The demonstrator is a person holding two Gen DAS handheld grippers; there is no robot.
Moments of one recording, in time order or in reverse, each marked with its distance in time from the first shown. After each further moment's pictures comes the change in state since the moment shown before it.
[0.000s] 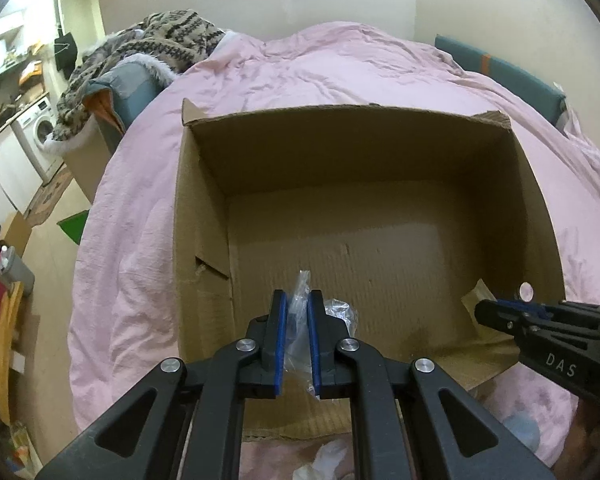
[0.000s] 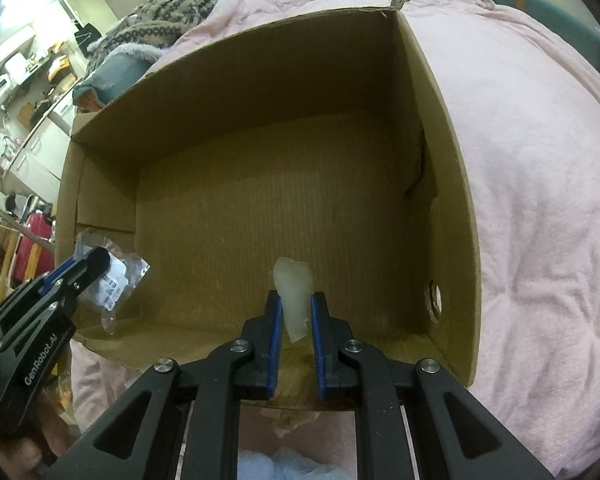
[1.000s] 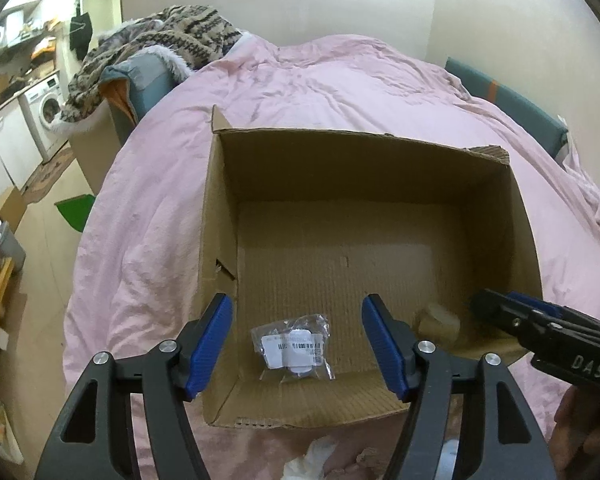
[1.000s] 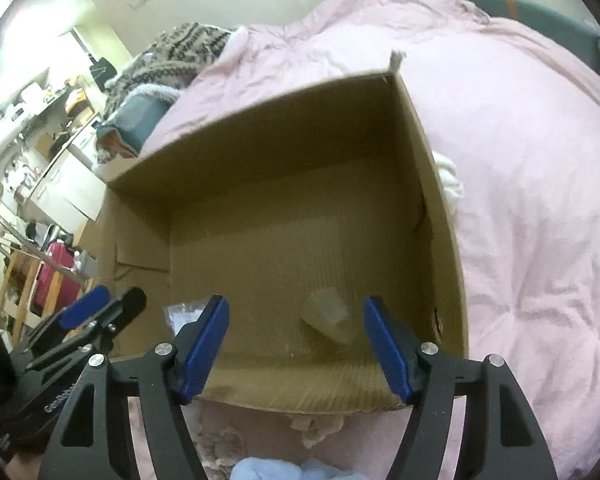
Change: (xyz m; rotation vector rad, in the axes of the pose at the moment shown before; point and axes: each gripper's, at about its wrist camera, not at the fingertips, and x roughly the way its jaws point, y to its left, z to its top) left arm -0.020 0.015 0.003 -0.110 -0.025 -0.034; right arm -0.034 -0.002 0.006 0.028 -0.133 0.083
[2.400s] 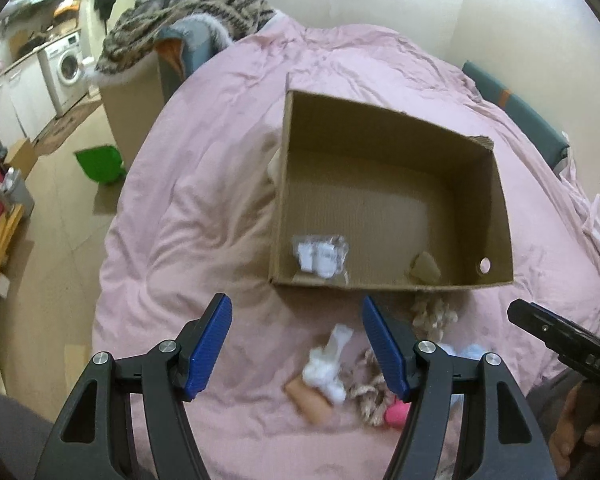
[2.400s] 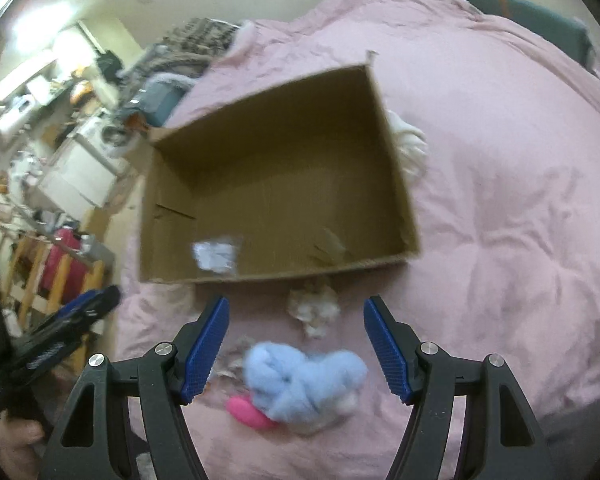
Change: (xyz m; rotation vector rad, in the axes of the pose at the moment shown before) left arm -0.080 0.035 -0.057 -0.120 0.094 0.003; right arm -0.066 0.002 -0.056 0.003 0.048 -0.015
